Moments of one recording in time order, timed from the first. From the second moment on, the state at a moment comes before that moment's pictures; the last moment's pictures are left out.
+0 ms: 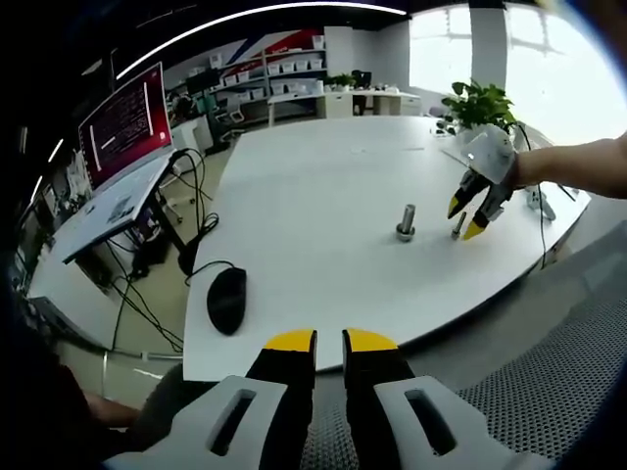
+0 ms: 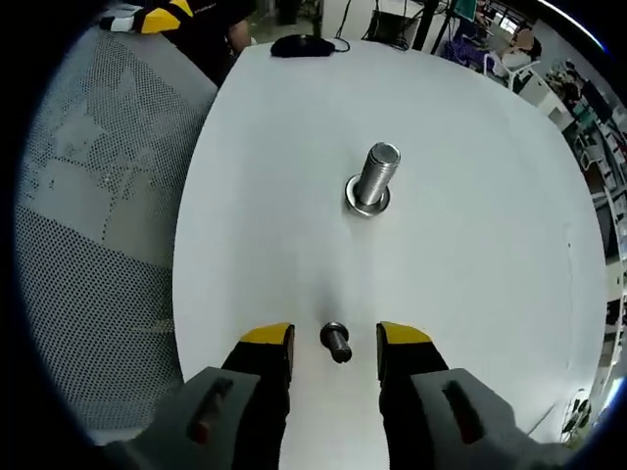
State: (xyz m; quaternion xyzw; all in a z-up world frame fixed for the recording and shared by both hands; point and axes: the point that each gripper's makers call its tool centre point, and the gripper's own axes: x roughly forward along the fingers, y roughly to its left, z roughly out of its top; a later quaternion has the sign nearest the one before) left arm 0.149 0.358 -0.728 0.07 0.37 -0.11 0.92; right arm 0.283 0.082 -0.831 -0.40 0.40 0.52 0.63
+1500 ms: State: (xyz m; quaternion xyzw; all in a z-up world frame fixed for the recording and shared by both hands) left arm 0.160 0.349 -0.693 0.01 0.26 -0.12 0.96; right arm 0.144 0.028 -0.667 -0.06 0.27 0.28 0.92
